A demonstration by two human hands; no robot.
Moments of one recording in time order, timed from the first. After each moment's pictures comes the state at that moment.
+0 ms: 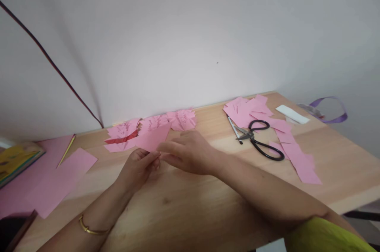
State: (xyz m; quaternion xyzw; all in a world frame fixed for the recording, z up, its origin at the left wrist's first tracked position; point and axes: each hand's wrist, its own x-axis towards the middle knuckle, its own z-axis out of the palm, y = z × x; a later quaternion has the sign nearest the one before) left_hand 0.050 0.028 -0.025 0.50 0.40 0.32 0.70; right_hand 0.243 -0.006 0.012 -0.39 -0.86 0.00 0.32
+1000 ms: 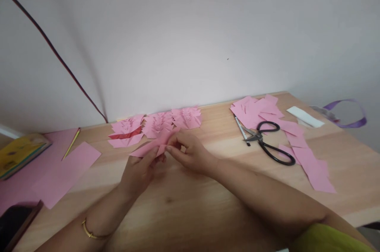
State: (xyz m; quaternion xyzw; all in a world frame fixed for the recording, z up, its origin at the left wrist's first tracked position) left_hand 0.052 0.014 -0.020 0.53 0.36 0.43 0.63; right_hand 0.225 0.000 -0.016 -0.43 -0.73 0.25 0.46
